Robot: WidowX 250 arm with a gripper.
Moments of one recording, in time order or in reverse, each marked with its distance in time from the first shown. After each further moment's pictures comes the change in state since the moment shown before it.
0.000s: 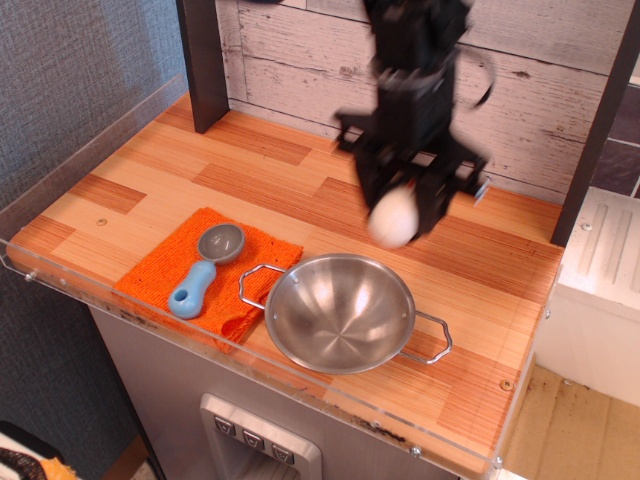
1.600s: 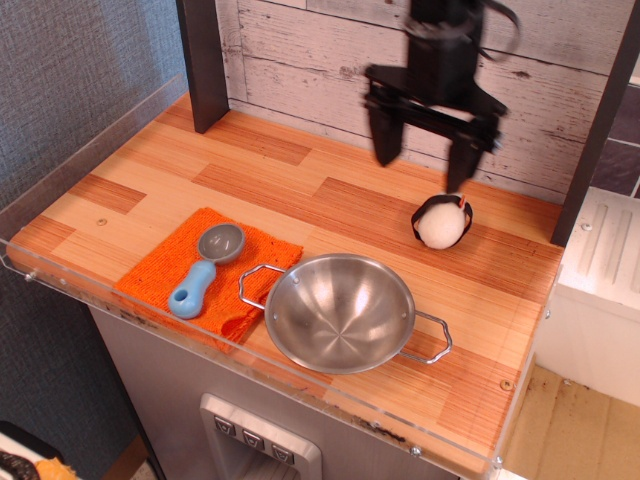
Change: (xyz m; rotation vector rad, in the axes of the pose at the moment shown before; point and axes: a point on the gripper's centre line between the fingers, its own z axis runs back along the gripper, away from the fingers) arm 0.024 0.021 0.014 0.013 -0.007 -0.008
